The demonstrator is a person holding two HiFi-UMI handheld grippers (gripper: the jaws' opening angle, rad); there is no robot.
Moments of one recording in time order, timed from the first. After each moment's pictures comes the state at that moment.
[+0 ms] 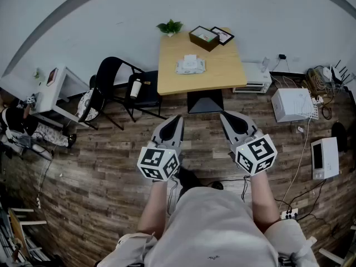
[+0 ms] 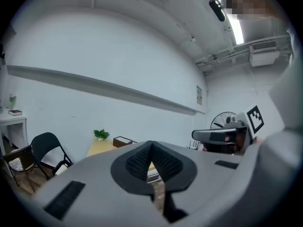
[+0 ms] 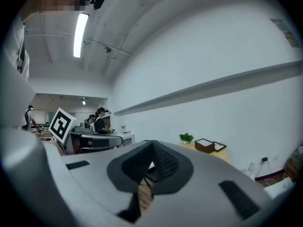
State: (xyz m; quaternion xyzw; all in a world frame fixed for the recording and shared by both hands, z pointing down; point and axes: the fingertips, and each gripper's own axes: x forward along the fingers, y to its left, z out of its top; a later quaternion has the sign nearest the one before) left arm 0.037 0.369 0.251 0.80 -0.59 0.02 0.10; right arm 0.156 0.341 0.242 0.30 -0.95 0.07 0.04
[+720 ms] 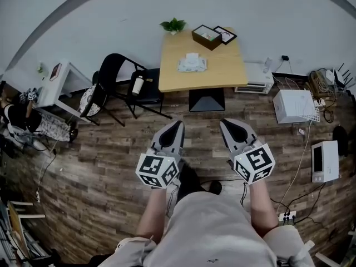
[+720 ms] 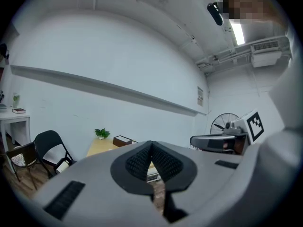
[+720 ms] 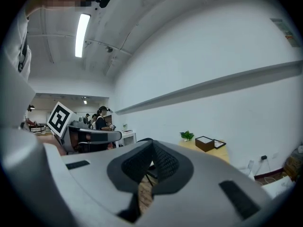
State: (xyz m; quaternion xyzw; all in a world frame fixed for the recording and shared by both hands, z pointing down) left arm 0.058 0.400 0.246 0.80 -0.59 0.02 0.11; right arm 0.174 0.369 0.252 0.30 -0.95 0.07 0.05
